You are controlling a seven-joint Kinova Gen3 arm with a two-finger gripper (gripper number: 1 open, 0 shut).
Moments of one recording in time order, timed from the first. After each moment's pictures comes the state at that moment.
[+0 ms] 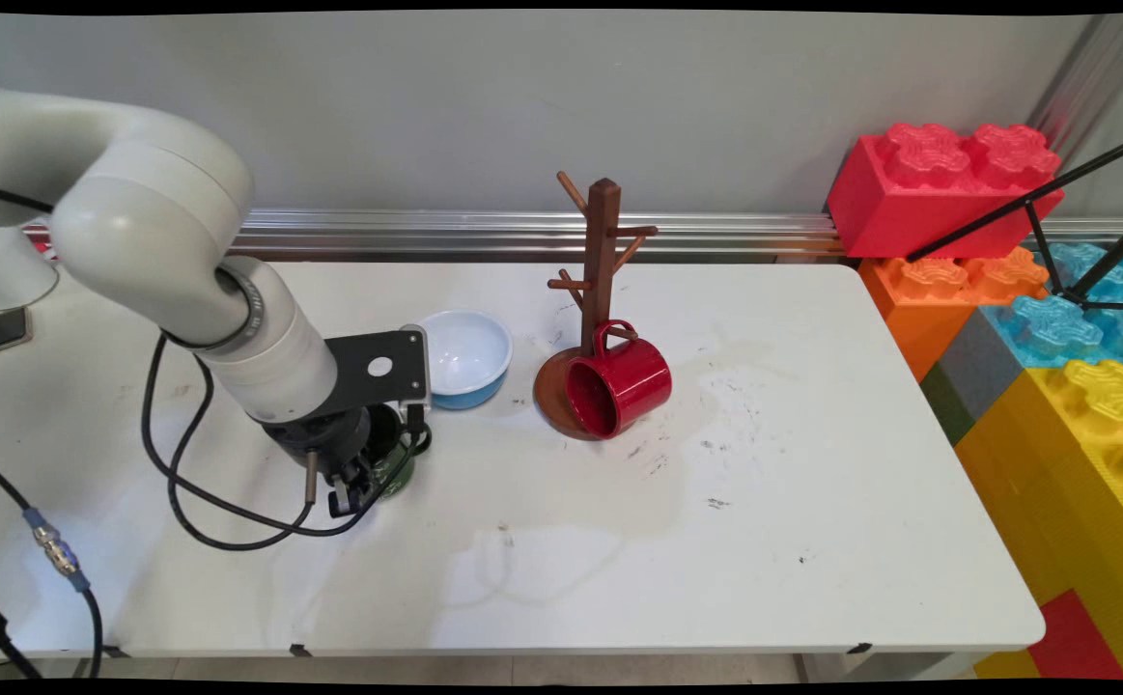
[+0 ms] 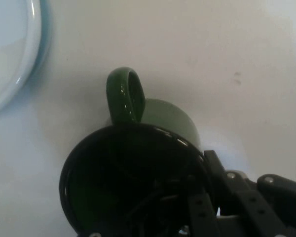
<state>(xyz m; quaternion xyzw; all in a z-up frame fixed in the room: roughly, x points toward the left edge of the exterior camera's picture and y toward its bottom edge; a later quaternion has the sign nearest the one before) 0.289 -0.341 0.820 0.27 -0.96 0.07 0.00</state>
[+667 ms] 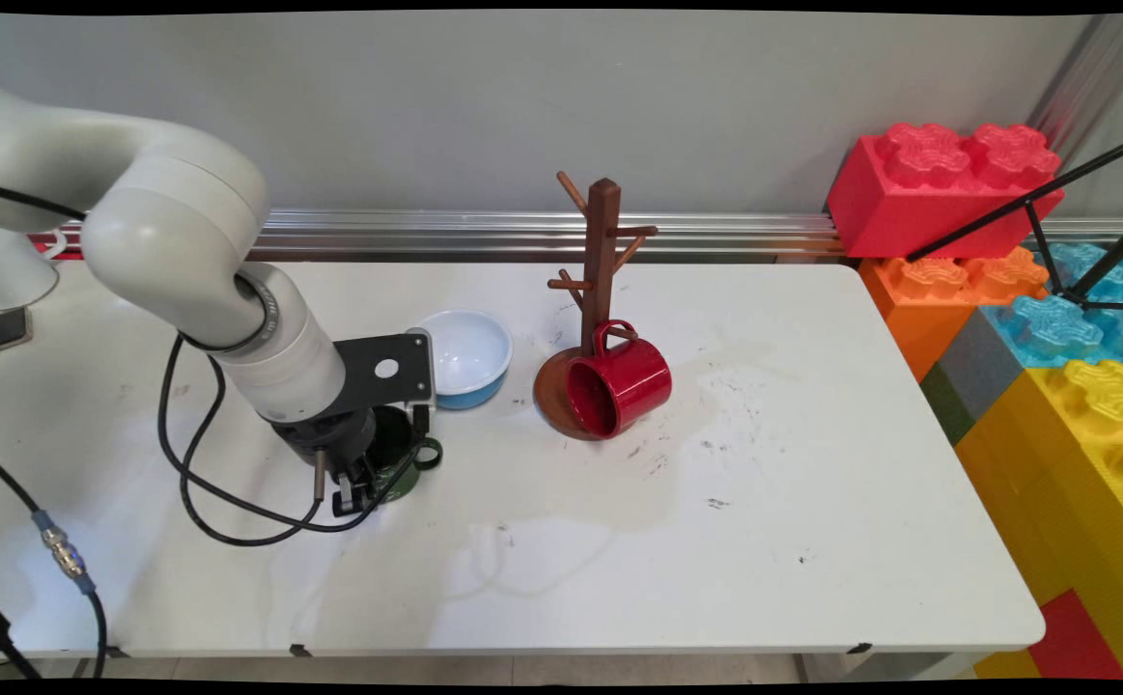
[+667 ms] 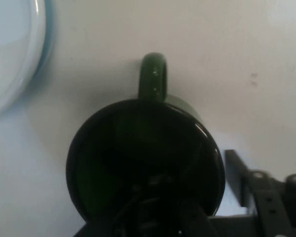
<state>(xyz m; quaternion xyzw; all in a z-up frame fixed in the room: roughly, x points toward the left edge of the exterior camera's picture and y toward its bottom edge) 0.291 -0.350 0.808 0.27 -0.96 0.07 0.00</state>
